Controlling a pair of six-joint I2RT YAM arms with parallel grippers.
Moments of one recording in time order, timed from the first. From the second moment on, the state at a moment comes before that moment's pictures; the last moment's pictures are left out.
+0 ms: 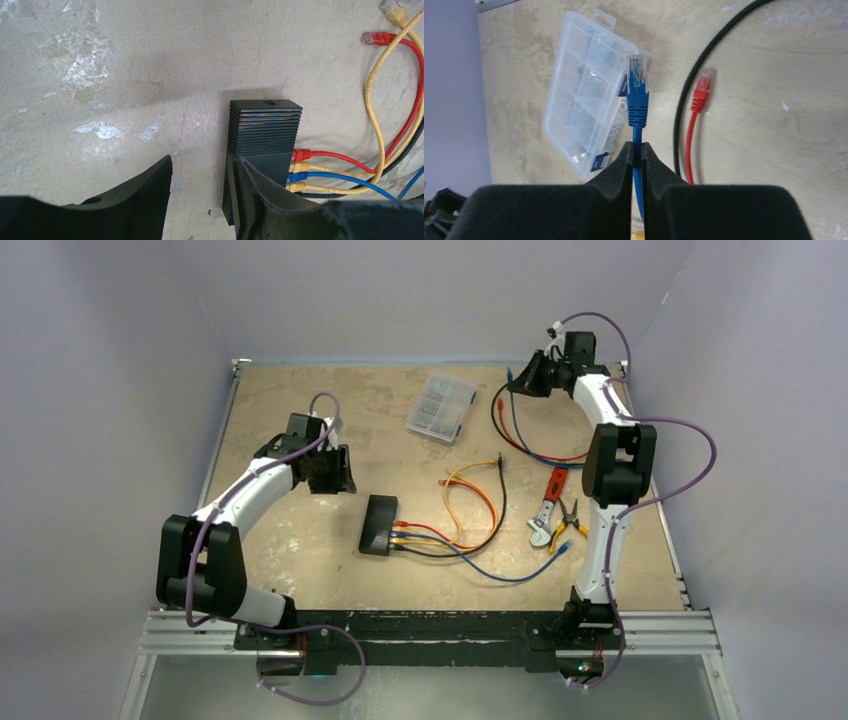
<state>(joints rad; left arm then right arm) -0.20 1.45 0.96 -0.54 0.21 -0.27 -0.03 2.26 1.96 -0.41 -0.59 0.41</state>
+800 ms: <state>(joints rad) -0.20 1.45 0.96 -0.54 0.22 -0.27 0.05 2.05 1.77 -0.36 -0.40 0.34</state>
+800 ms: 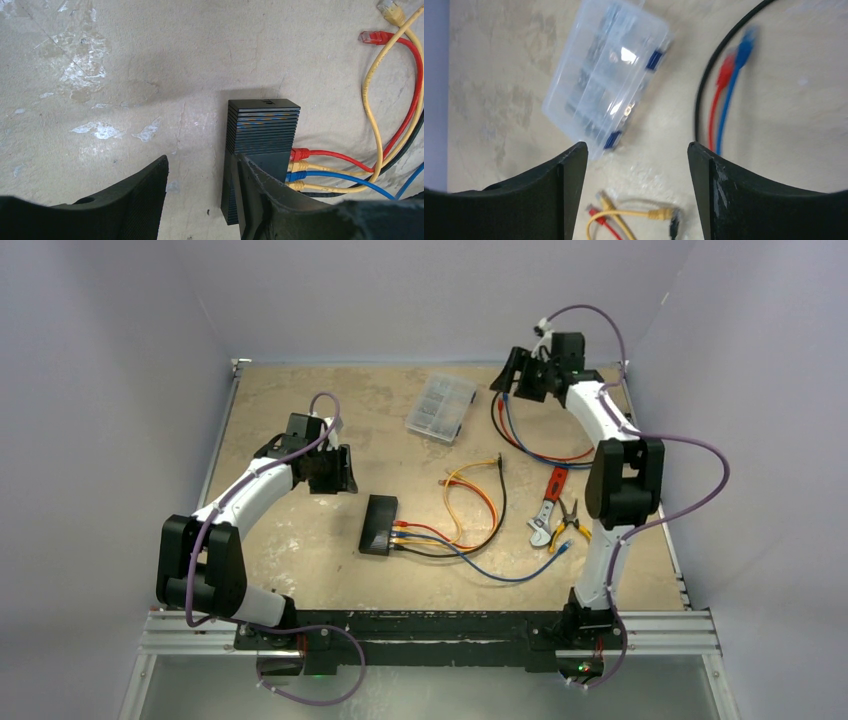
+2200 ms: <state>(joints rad) -0.20 1.45 0.67 -0.33 0.47 -0.50 0.58 1.95 1.02 0.08 -0.84 0.52</state>
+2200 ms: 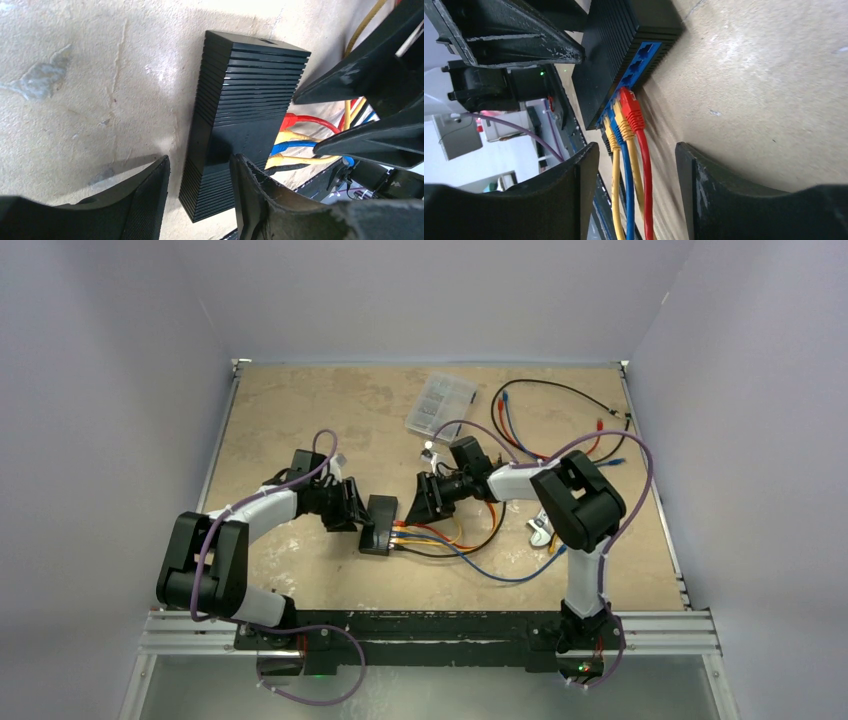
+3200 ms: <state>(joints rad) -0.20 1.48 0.67 -0.29 0.52 -0.49 0.63 2.09 1.06 0.30 -0.90 0.66</state>
